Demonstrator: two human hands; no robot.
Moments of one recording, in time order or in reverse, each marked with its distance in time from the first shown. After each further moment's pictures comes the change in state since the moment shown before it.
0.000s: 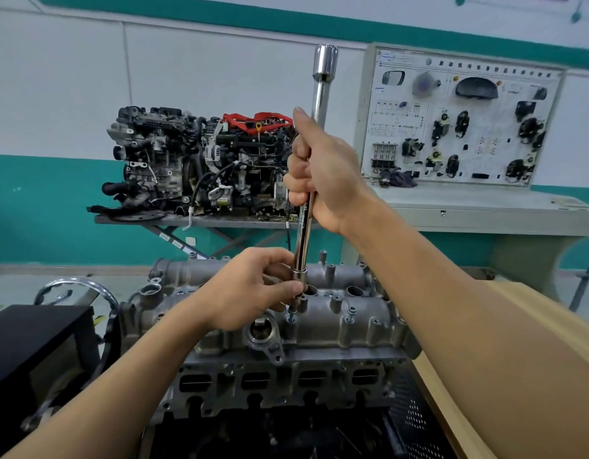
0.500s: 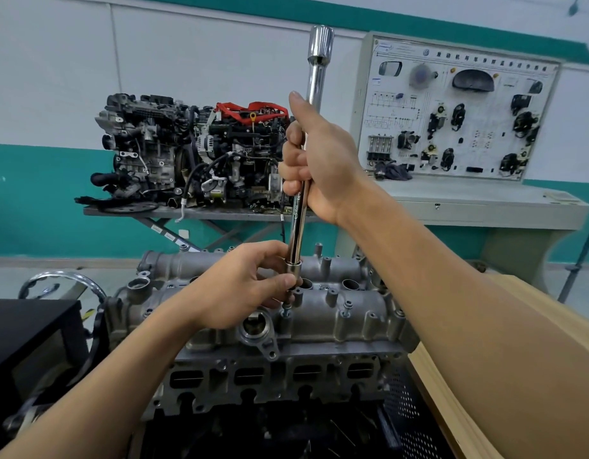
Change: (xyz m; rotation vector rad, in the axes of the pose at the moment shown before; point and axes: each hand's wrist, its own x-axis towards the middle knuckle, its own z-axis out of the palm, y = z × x) left_hand -0.002 -0.006 0.001 -0.023 -0.012 -0.005; right_hand 0.004 0.001 -0.001 -0.034 0.011 0.010
